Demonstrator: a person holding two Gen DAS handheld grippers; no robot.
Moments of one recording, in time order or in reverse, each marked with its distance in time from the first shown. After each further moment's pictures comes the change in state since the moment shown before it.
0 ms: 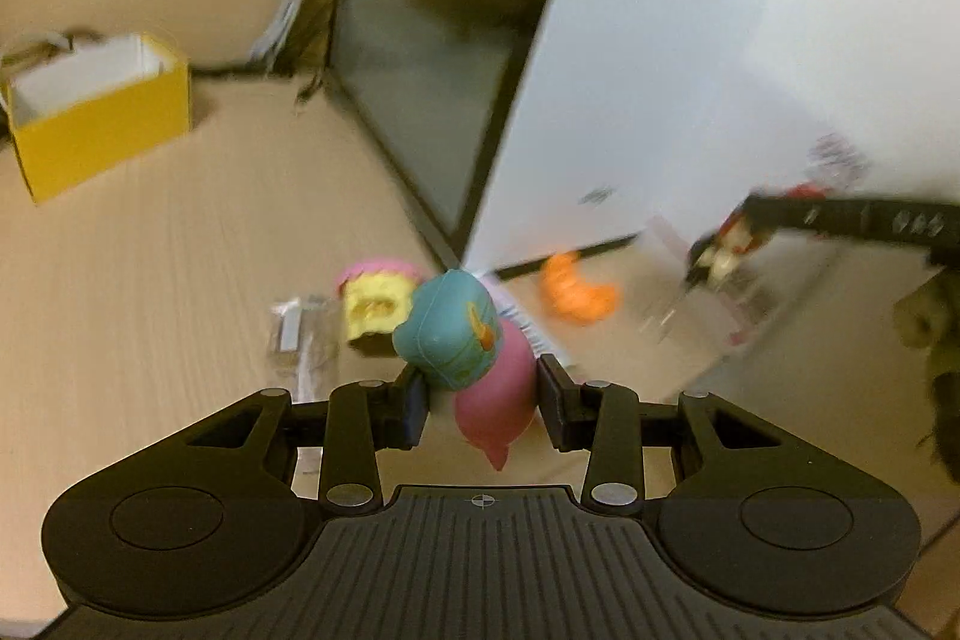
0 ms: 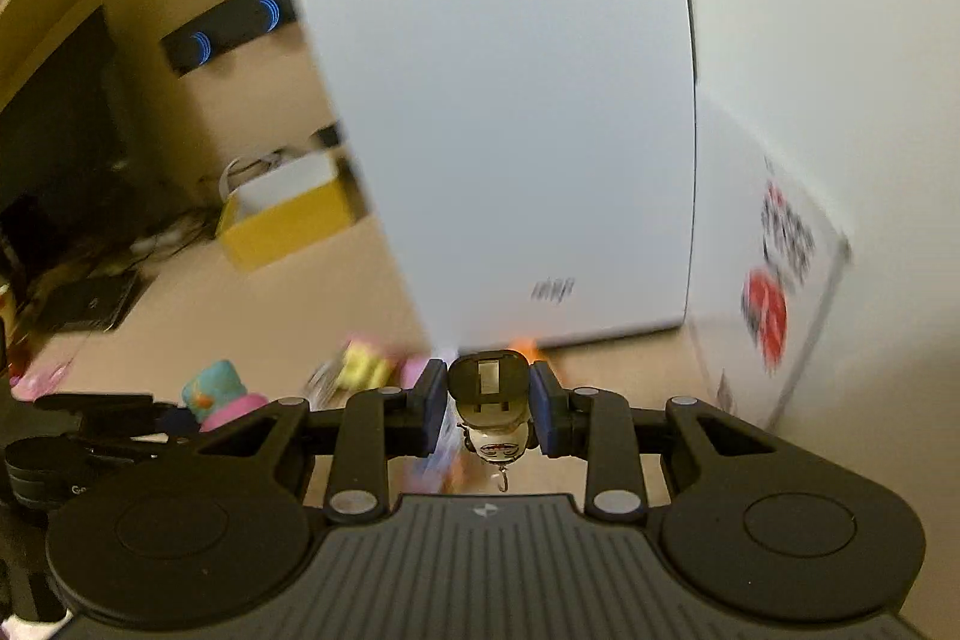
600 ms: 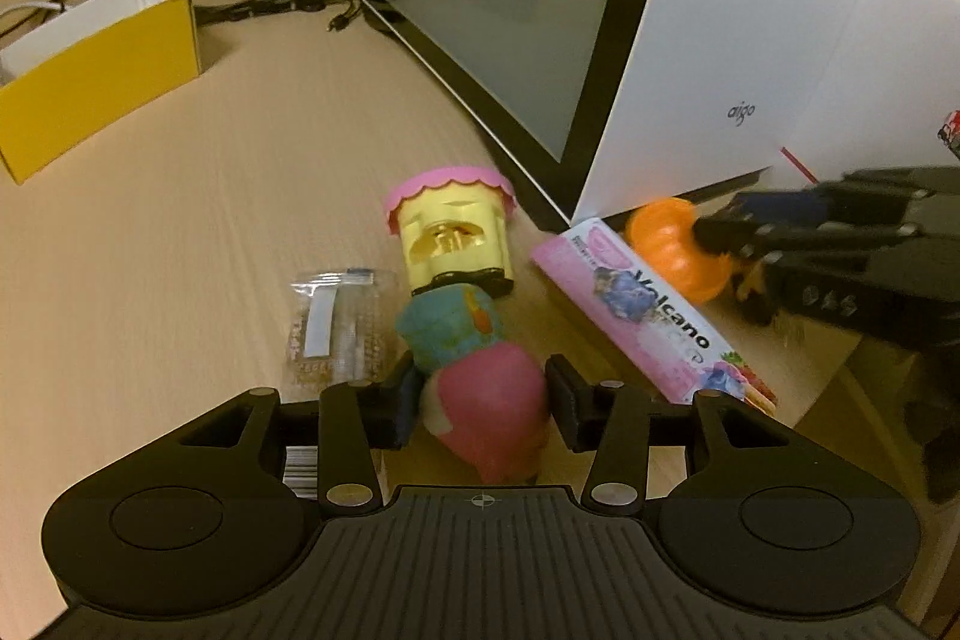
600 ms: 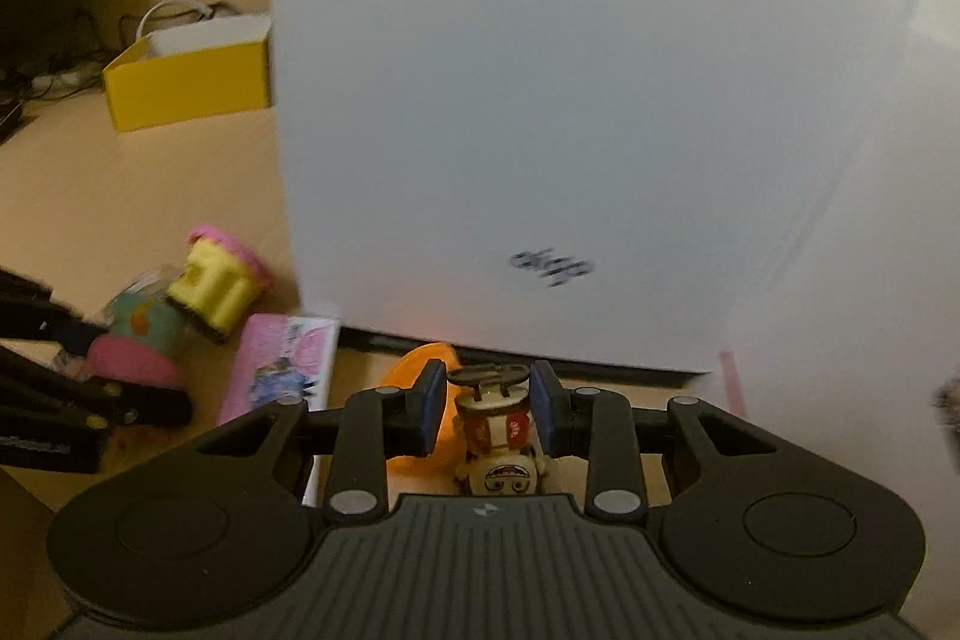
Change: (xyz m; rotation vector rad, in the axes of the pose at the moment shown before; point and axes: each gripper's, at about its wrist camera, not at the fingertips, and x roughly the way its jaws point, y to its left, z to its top) left arm 0.076 0.022 -0.004 0.034 0.080 0.117; right arm 0.157 0.025 -0.027 -0.300 0.103 -0.144
